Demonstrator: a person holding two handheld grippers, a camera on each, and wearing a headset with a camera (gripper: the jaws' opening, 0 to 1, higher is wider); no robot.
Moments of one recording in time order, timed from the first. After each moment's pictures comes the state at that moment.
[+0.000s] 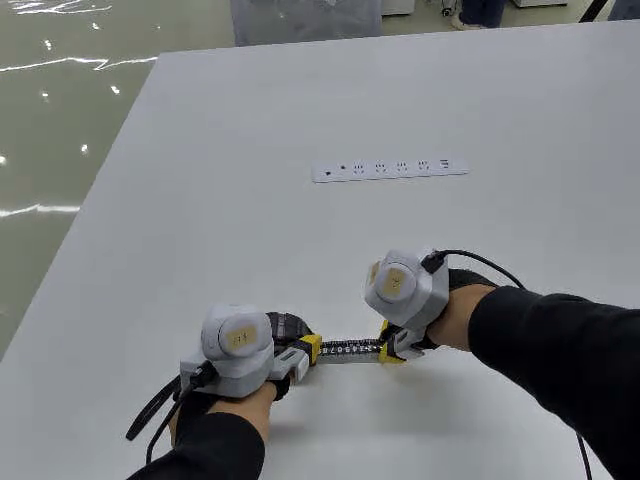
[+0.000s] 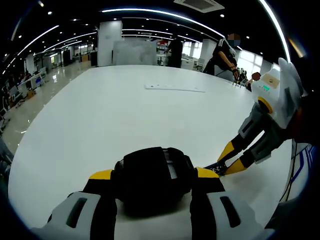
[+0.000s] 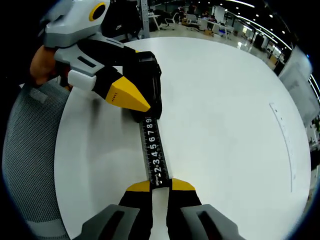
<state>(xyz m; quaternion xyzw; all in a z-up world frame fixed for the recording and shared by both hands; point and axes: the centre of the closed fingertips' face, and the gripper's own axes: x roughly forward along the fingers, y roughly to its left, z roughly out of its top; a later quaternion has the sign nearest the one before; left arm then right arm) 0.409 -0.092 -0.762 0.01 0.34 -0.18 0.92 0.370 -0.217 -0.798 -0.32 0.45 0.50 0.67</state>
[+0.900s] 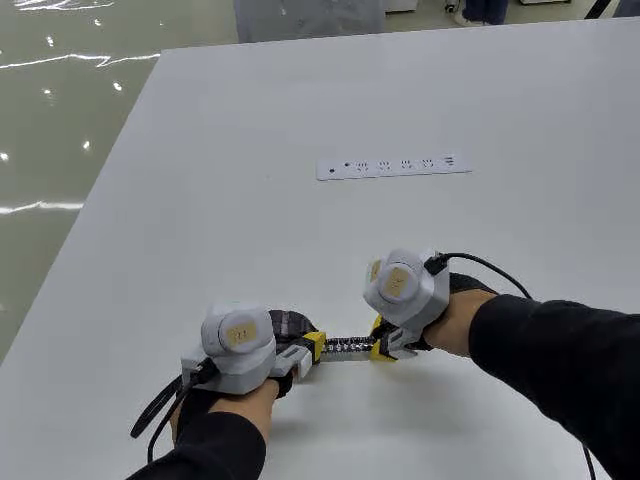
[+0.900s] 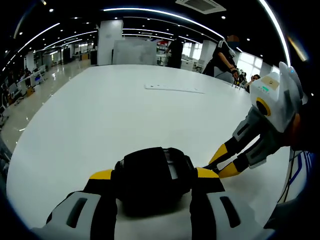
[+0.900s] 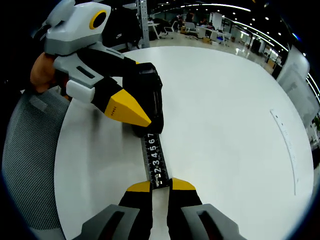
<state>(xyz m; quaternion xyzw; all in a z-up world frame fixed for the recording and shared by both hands) 0.409 -0.091 -0.762 0.00 0.34 -0.18 0.92 0.374 -0.194 -0.796 -0.28 0.42 0.52 0.69</state>
